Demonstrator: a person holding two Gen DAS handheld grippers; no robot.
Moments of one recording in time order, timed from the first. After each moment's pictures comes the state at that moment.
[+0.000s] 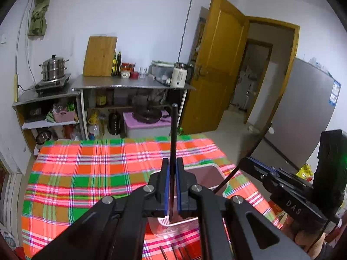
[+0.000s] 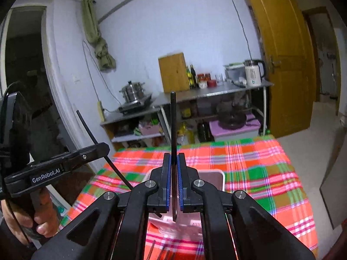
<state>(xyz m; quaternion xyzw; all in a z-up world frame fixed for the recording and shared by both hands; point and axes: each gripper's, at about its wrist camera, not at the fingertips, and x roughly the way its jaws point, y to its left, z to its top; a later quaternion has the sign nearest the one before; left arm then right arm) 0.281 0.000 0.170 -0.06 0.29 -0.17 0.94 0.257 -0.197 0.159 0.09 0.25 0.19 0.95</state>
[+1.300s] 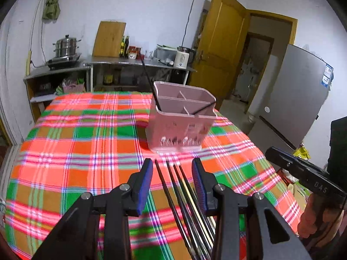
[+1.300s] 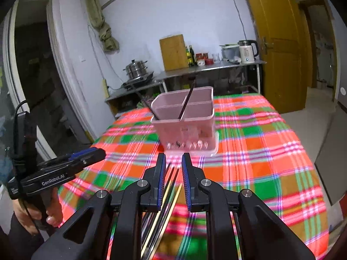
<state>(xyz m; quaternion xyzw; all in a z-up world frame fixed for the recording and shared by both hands) 0.125 0.020 0.075 -0.08 0.31 -0.16 0.93 0.096 -0.220 0.092 0.07 0.29 0.19 0.93</state>
